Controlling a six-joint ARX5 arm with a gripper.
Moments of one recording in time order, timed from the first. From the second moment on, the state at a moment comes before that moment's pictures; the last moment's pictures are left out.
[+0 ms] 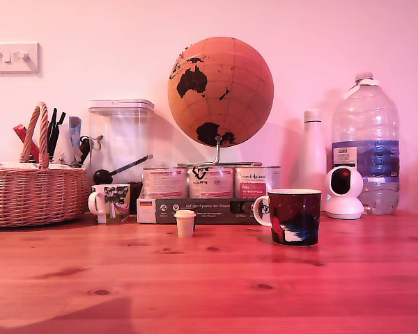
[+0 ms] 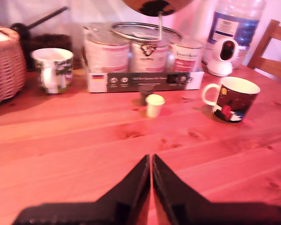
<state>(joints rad) -0.26 0.46 0.11 0.15 0.23 -0.15</state>
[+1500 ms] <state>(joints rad) -0.52 0.95 0.11 0.62 0.04 -0.14</state>
